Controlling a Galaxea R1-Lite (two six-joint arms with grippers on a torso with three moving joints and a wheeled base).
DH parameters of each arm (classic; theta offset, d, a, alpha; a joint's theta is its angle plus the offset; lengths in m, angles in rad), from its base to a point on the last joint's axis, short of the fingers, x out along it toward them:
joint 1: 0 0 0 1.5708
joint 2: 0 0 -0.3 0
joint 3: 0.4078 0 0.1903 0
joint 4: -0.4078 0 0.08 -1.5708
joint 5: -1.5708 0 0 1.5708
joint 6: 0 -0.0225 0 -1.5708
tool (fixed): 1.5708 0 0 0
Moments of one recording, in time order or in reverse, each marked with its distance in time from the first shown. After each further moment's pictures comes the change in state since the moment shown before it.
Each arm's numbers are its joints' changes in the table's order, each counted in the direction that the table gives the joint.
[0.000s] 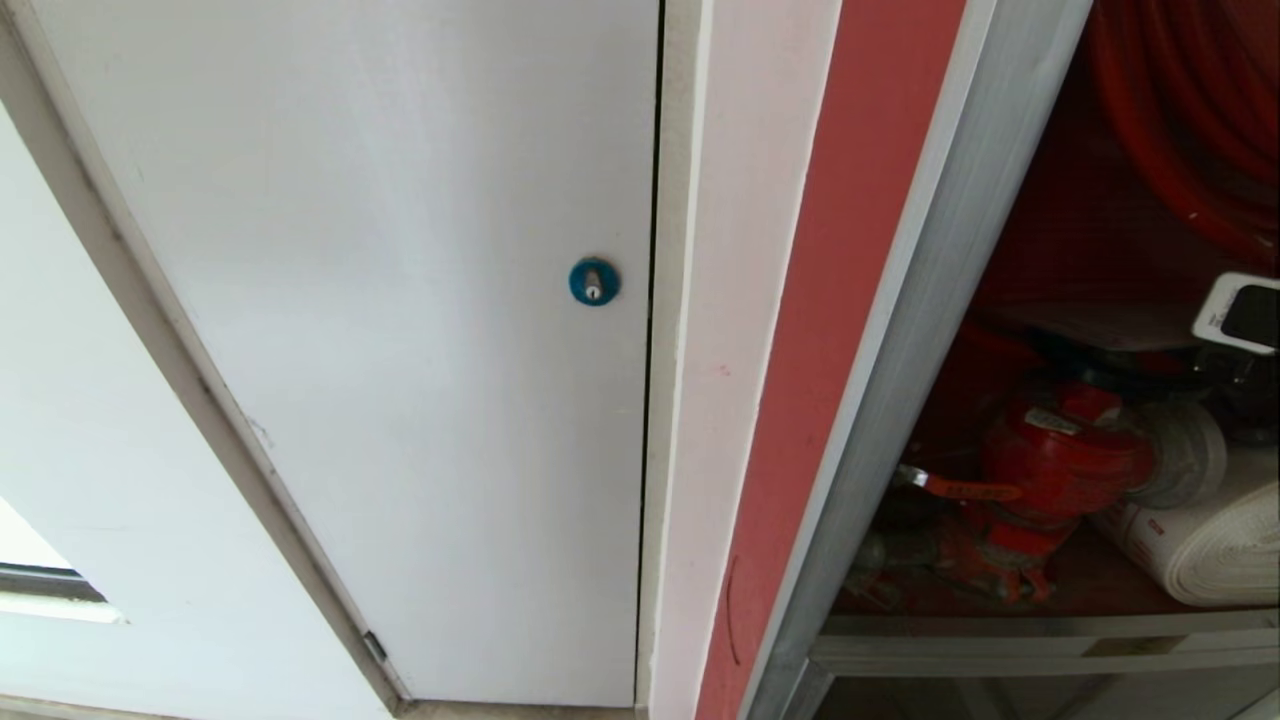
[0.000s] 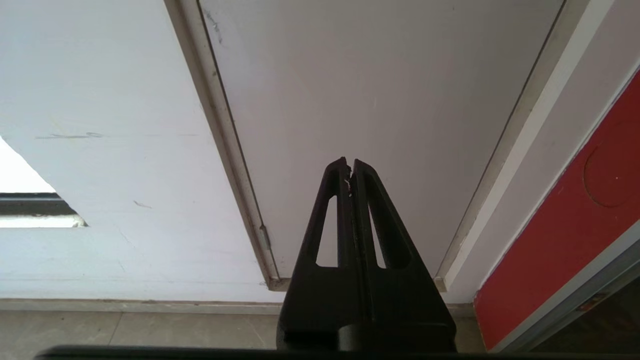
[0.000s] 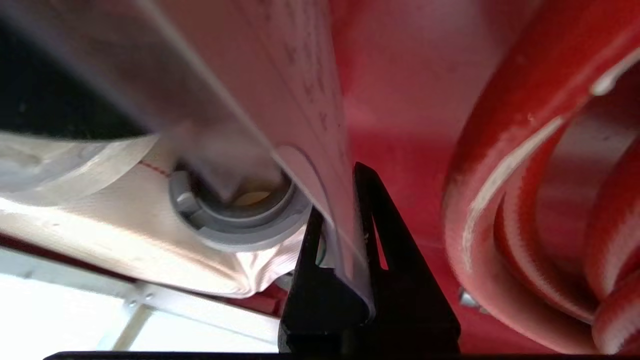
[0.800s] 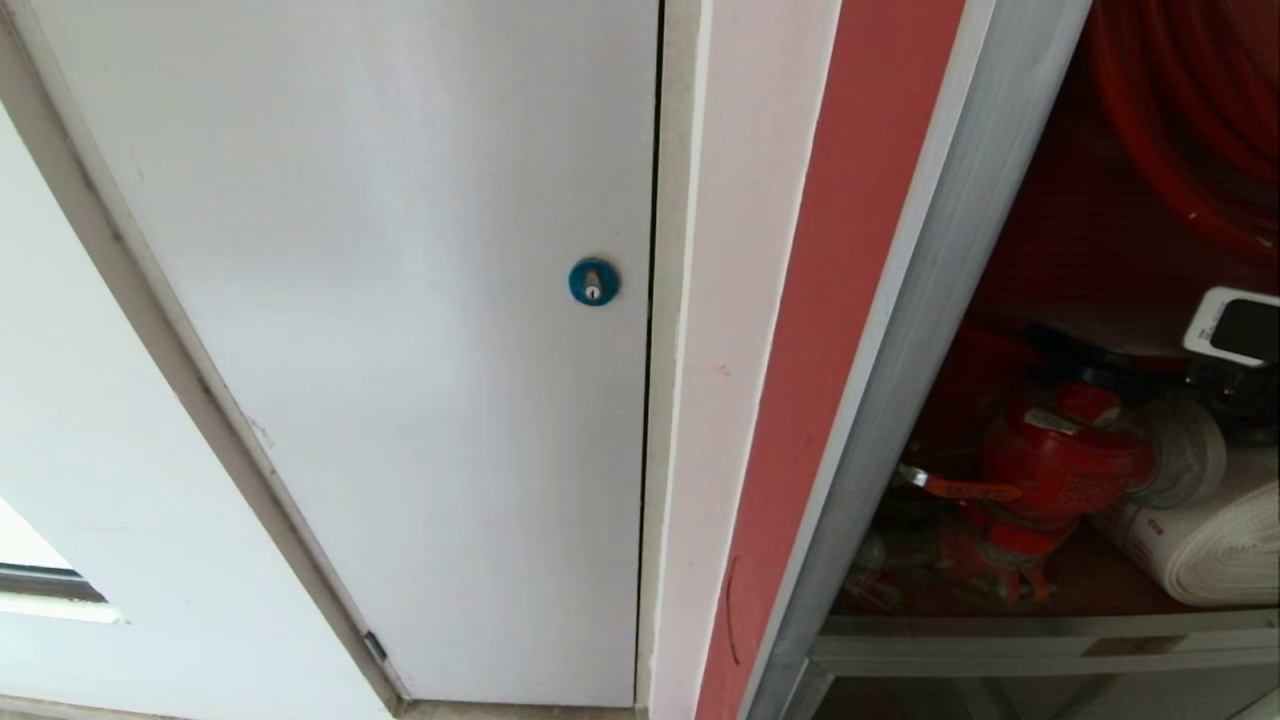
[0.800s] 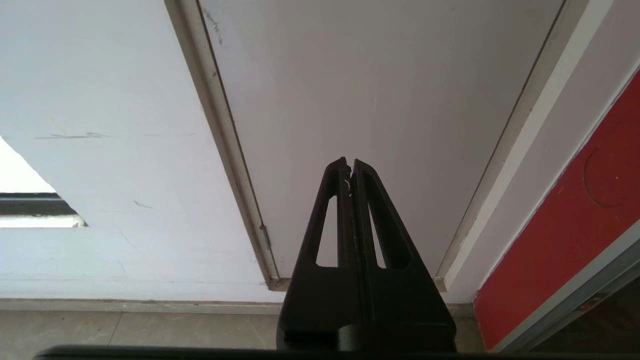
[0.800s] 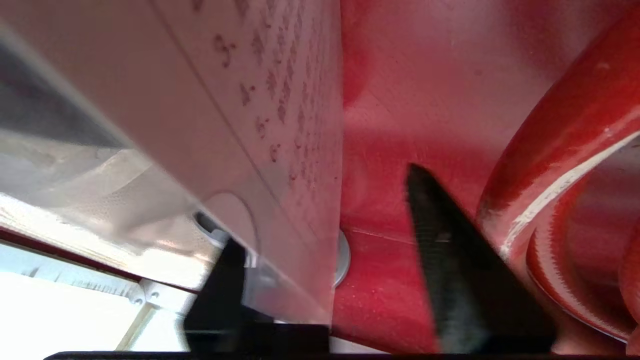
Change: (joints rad) left arm 0.000 0.000 0.000 0.000 0.000 0.000; right arm -0.001 -0.011 -0.021 0.013 0.002 0.006
